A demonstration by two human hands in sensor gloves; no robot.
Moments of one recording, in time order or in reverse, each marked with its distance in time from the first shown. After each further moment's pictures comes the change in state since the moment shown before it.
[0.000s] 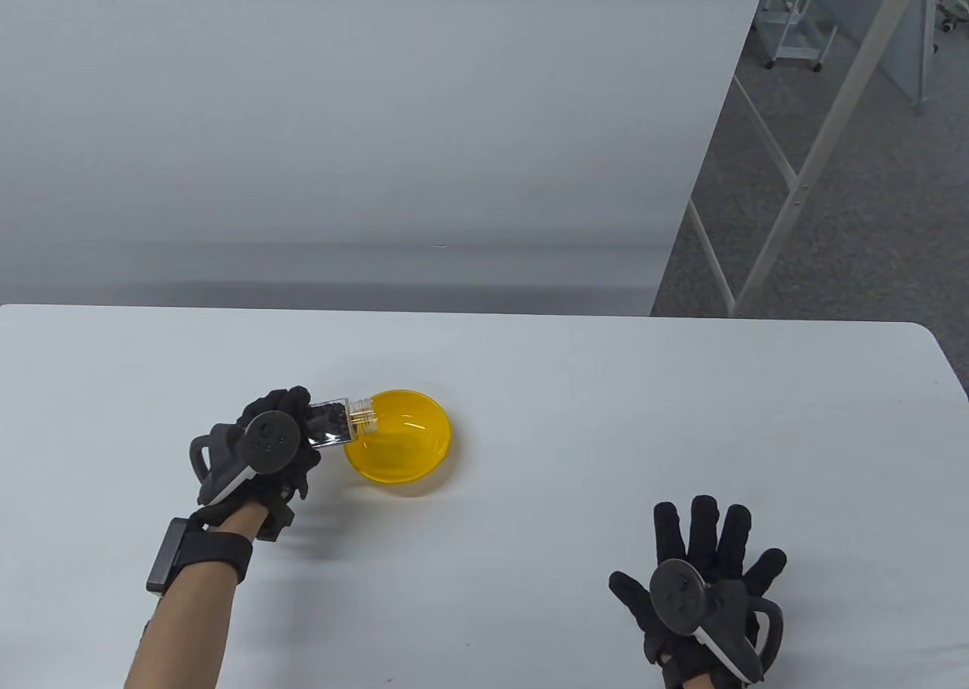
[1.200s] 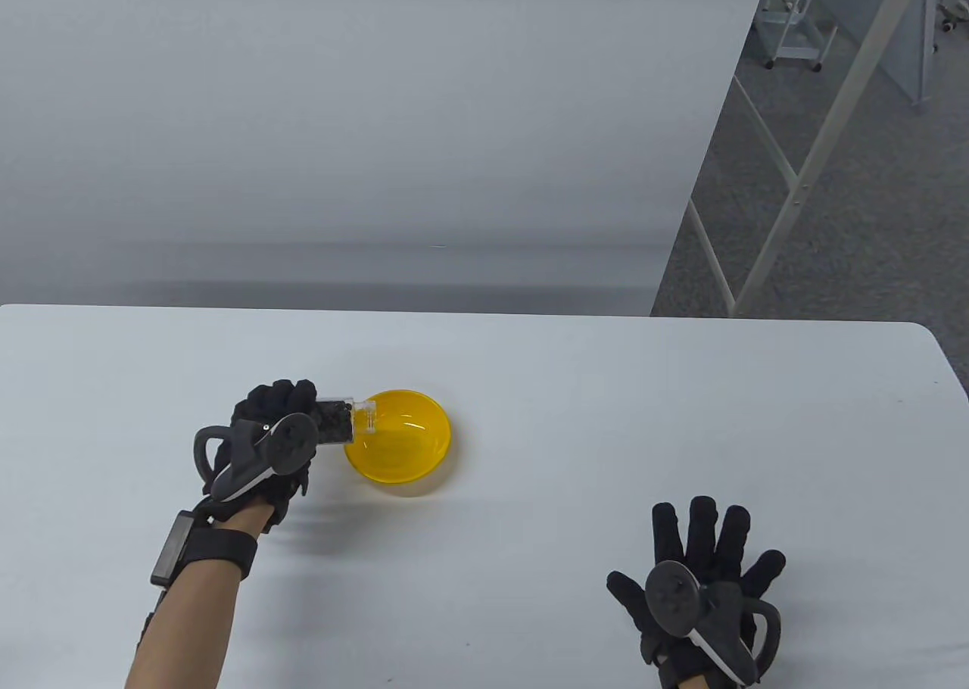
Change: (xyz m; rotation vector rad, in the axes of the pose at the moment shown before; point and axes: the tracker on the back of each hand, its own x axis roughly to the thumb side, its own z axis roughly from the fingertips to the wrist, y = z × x) left_hand 0.013 0.003 -0.006 0.028 -0.047 -0.189; right_hand 0.004 0.001 0.001 -0.016 0.009 0.024
